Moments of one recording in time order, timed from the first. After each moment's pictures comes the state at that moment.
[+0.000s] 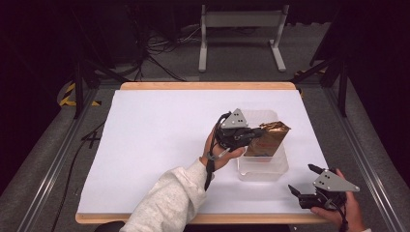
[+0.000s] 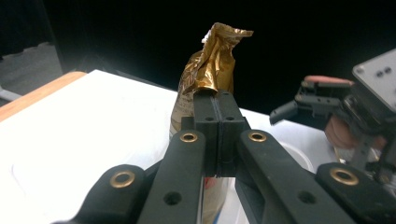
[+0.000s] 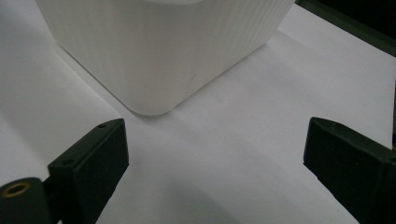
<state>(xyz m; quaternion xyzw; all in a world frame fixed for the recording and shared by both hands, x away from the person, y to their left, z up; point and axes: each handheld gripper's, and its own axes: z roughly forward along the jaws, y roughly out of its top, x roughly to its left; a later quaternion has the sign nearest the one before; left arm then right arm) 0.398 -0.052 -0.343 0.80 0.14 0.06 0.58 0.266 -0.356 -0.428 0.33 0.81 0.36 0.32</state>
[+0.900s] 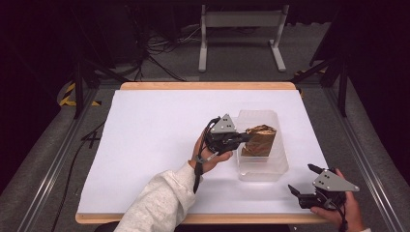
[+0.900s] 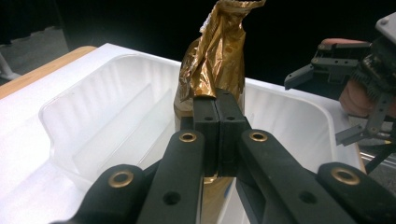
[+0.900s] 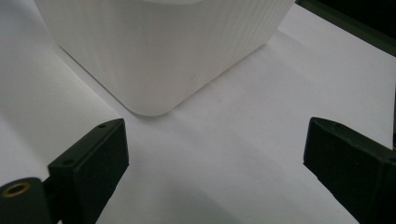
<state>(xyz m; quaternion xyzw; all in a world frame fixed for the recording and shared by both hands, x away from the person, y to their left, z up) 0.403 -0.030 -0.364 0.81 0.15 0.06 0.56 0.266 -0.355 -0.428 0.33 0.81 0.36 0.32</state>
